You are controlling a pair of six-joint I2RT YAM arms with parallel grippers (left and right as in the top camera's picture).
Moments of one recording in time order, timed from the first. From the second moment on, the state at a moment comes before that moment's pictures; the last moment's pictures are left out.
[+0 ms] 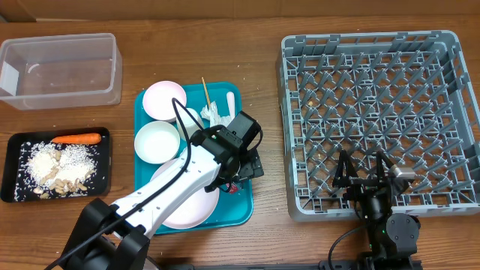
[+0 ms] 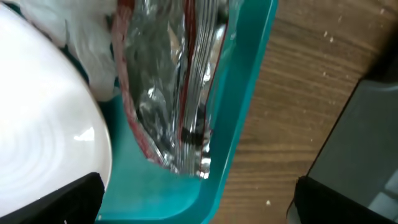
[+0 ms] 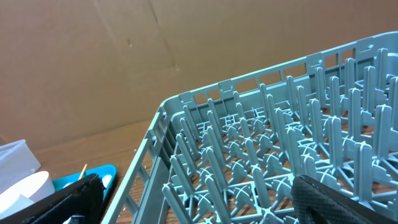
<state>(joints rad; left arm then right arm) -0.67 1.62 1.09 -0.87 0.07 -0.96 0.08 0.01 0.02 -0.03 -0.01 0.33</state>
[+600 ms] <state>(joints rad) -0.67 1.70 1.07 -0.74 -0.05 -0.97 0.08 0.01 0.02 -0.03 -0.01 0.33</state>
